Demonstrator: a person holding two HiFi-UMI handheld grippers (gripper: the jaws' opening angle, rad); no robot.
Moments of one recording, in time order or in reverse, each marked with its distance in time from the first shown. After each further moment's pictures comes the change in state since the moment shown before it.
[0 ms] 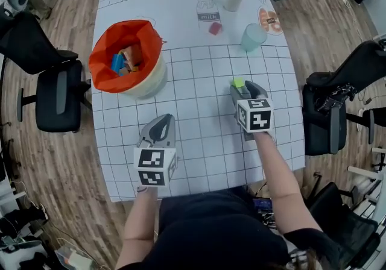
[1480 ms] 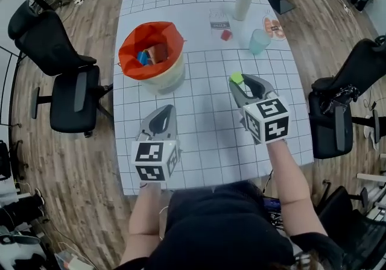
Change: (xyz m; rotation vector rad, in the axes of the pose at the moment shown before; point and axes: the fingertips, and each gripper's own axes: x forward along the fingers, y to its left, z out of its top) left arm -0.078 0.017 0.051 0.018 -0.153 0.053; right arm -0.115 0.100 0.103 -0.153 -0.224 0.182
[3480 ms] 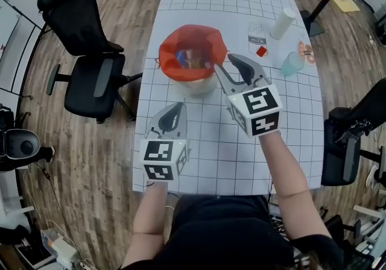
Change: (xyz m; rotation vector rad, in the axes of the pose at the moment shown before) left arm -0.021 0.061 0.019 -0.055 -0.070 0.130; right arm 0.077 0.103 0.123 -0.181 -0.241 0.171
